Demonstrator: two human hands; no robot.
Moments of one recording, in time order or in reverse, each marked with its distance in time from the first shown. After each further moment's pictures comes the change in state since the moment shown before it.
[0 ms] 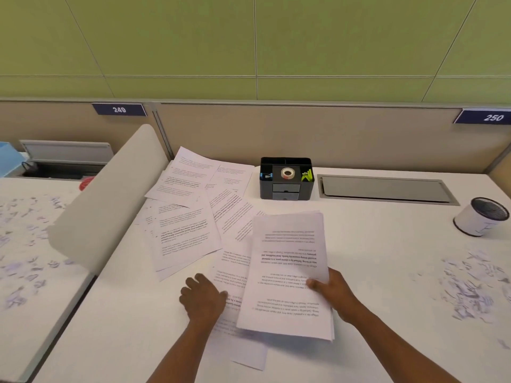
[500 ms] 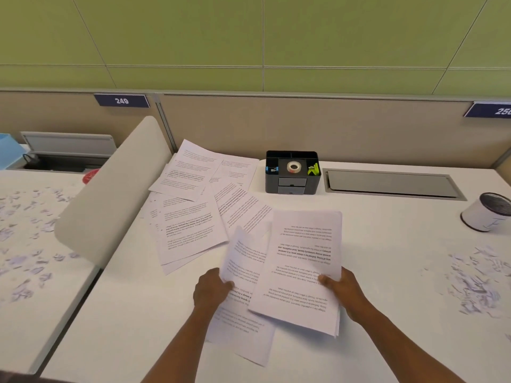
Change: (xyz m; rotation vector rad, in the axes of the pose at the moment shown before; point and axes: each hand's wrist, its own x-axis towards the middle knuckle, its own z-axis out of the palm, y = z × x) left_hand 0.023 -0.014 -0.003 -0.409 -0.142 0.151; right_hand 0.001 0.019 0.001 0.059 0.153 0.048
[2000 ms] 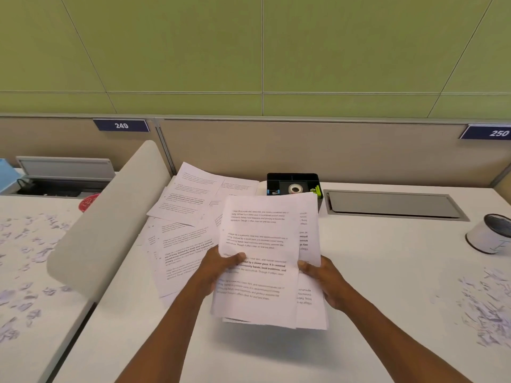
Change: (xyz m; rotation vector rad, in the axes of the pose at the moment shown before) left_hand 0.054 0.065 -0.079 -0.956 -0.307 0.285; right_hand 0.040 -0.092 0.060 0.232 -0.255 -0.048
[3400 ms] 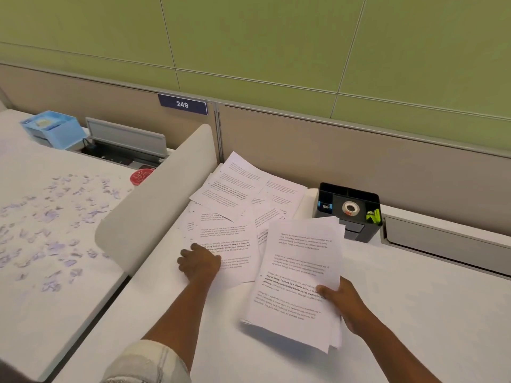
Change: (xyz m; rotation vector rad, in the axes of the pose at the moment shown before) left_hand 0.042 -0.025 -0.103 0.944 0.797 -0.548; right_hand 0.073 0.023 0.025 -0.337 0.056 0.129
